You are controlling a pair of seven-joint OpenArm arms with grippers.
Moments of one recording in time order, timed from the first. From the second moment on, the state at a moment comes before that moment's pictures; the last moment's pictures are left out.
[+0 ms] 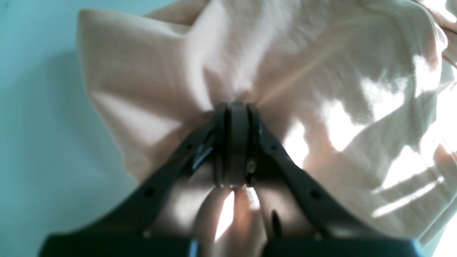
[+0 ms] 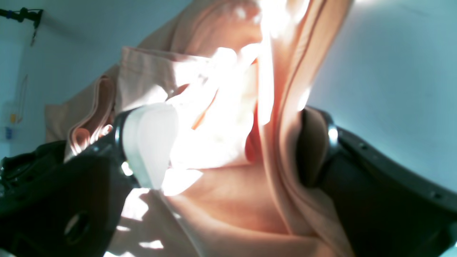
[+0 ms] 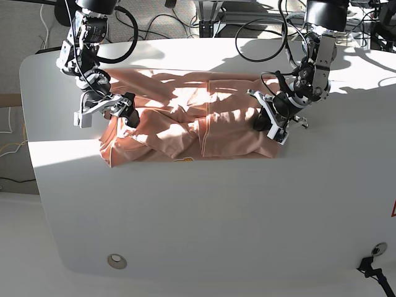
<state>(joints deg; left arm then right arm) 5.9 -15.4 6.8 84.1 -15.0 -22.9 27.9 -10.0 3.9 26.5 85.7 42.3 25.5 -44.2</state>
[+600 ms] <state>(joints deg) 6.7 -15.6 6.7 85.0 -14.8 -22.7 28.2 -10.8 4.5 15.6 96.2 37.7 18.0 -45.7</state>
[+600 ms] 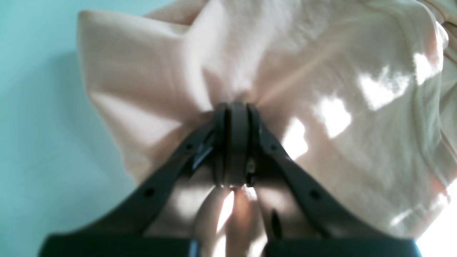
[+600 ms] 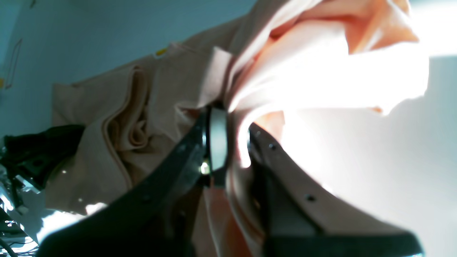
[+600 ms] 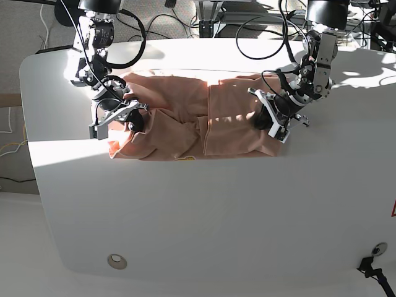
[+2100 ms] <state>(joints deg) 7.7 -15.3 -13.8 106.8 -12.5 -22.9 36.6 6.6 -8.7 -28.6 93.5 30.7 11.9 -44.3</state>
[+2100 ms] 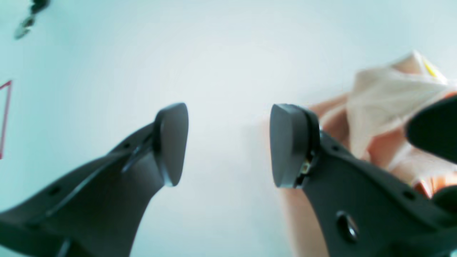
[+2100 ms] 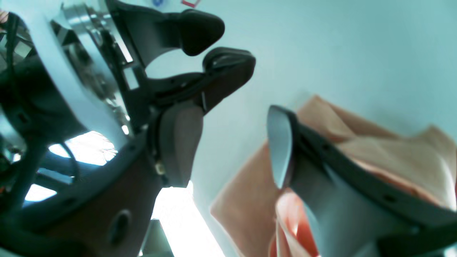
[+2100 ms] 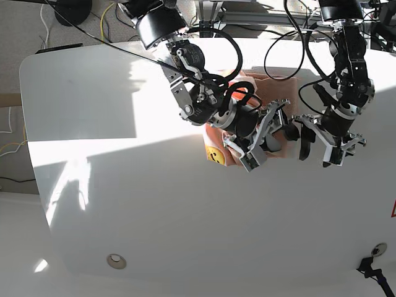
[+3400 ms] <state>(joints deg) 13.7 -17.8 -28.0 108.1 -13.1 -22.5 35.2 0.6 -4.7 -21.5 94.9 3.7 13.1 -44.7</state>
